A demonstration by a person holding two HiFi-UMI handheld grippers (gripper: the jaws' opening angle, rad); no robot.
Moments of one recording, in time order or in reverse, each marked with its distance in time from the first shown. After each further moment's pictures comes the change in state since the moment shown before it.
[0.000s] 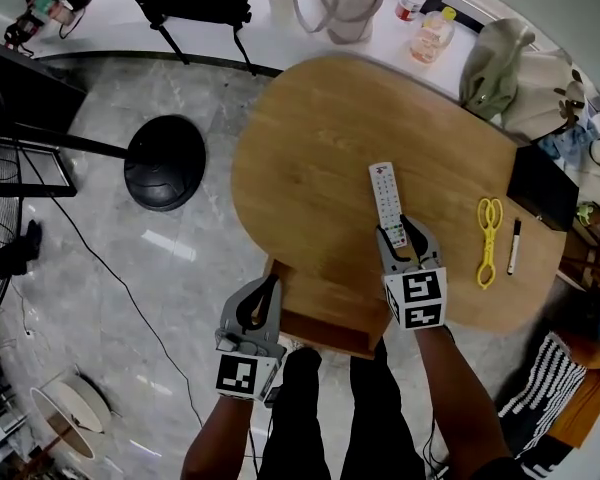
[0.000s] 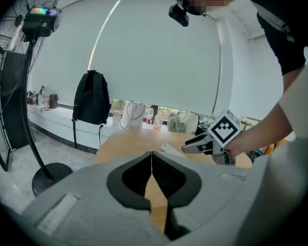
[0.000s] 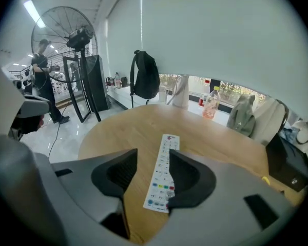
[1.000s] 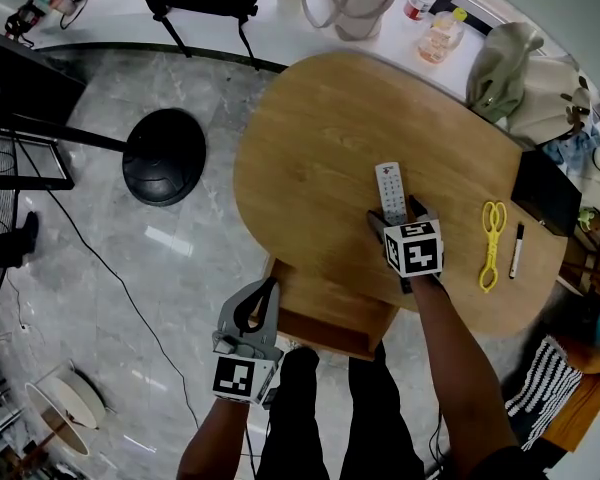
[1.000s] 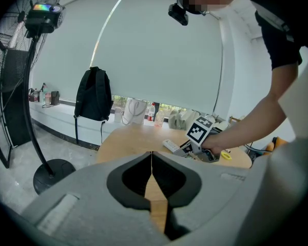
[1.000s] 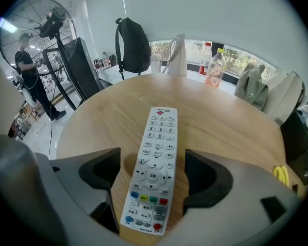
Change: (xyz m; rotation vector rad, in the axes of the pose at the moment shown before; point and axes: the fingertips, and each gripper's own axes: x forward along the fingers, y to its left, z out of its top) left arm -0.004 0.008 -0.014 -0.030 0.027 0.008; right arm 0.078 -0.027 -0.047 0.100 0.274 0.016
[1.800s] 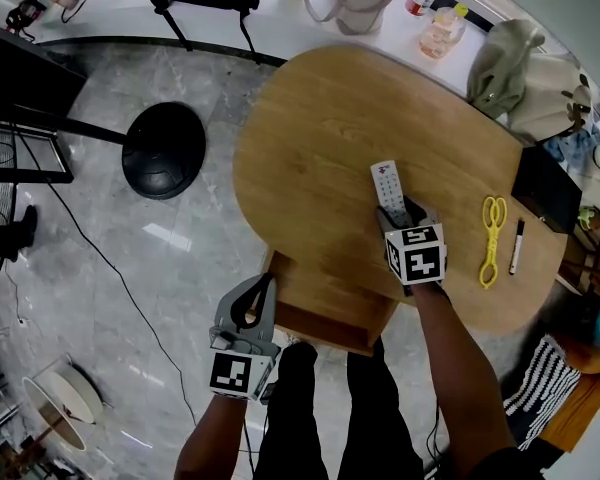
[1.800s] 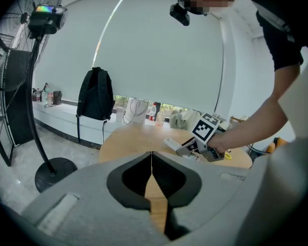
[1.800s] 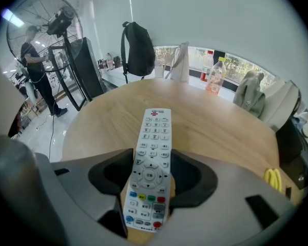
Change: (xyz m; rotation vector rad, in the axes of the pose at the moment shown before) left arm -0.008 0.000 -0.006 -0.002 -0.002 0.014; right arm -0.022 0.009 0.000 -0.051 -0.032 -0.008
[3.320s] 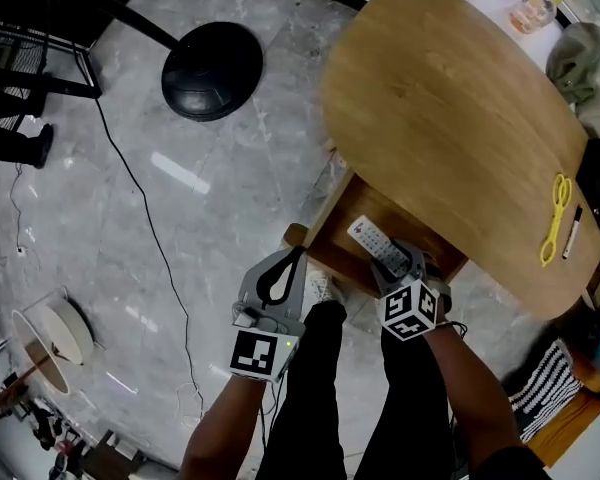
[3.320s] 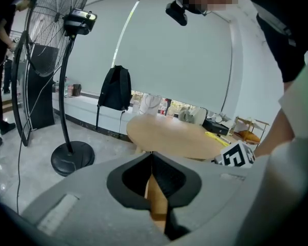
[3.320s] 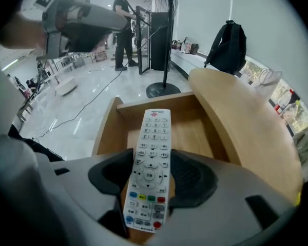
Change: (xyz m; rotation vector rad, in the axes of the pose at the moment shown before) left arm -0.100 0.044 -0.096 -0.096 0.010 0.090; right arm -0.020 0.243 -0.177 -0.640 0.095 0.282
